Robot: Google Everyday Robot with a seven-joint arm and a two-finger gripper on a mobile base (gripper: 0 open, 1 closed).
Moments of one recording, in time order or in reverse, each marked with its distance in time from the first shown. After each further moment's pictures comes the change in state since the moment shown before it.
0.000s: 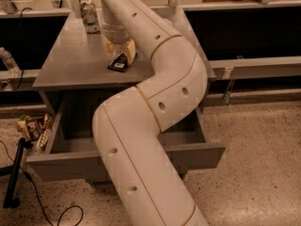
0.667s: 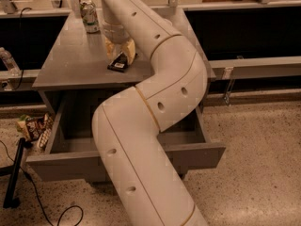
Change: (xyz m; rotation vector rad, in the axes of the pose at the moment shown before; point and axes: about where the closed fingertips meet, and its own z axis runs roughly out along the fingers) arm 0.000 0.000 0.000 0.003 0.001 0.001
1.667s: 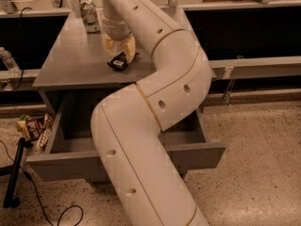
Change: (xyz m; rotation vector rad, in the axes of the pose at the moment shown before) arm -0.005 0.005 -0.019 0.013 -0.002 0.086
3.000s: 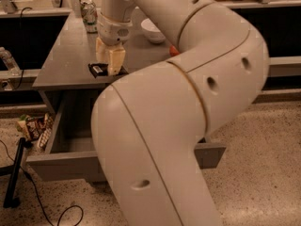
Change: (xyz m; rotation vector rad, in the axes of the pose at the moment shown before) arm -0.103 0.009 -0.039 0.089 -0.294 0.491
